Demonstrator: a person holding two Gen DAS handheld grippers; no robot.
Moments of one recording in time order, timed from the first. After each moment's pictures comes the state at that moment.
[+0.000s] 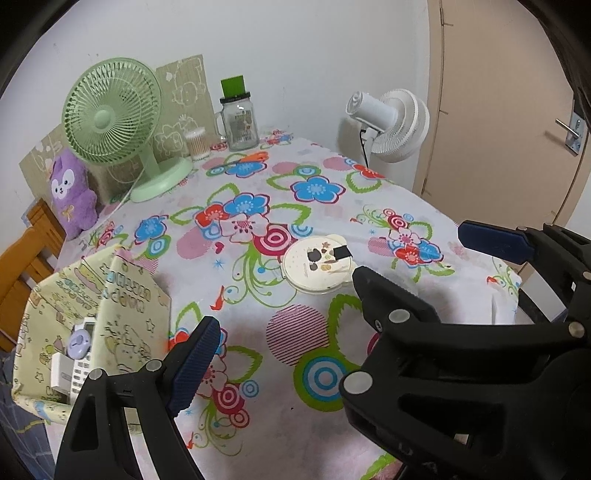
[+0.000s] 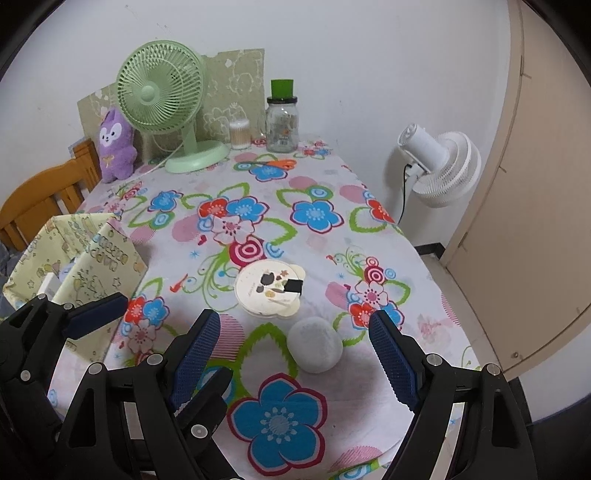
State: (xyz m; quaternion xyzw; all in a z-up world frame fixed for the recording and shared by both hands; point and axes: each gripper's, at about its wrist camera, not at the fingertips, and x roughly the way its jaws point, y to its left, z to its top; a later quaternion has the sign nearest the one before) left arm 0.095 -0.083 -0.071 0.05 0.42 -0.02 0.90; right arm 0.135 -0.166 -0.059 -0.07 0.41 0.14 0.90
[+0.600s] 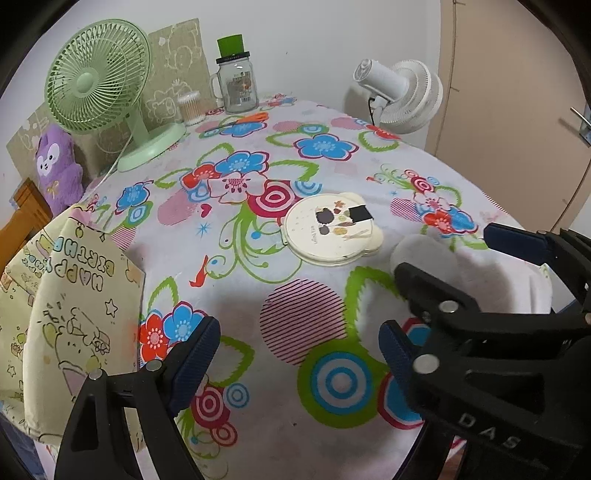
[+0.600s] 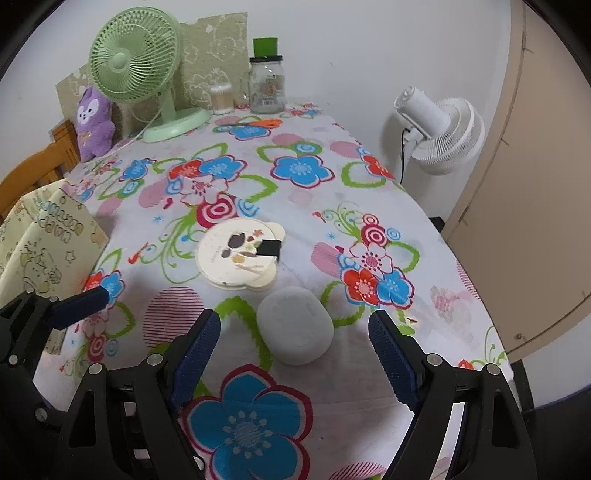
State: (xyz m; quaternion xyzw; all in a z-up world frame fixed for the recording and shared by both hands) left arm 0.120 -0.078 -0.118 0.05 0.46 -0.01 0.88; right arm 0.159 -0.180 -0.113 -0.06 0.45 0.13 0.88
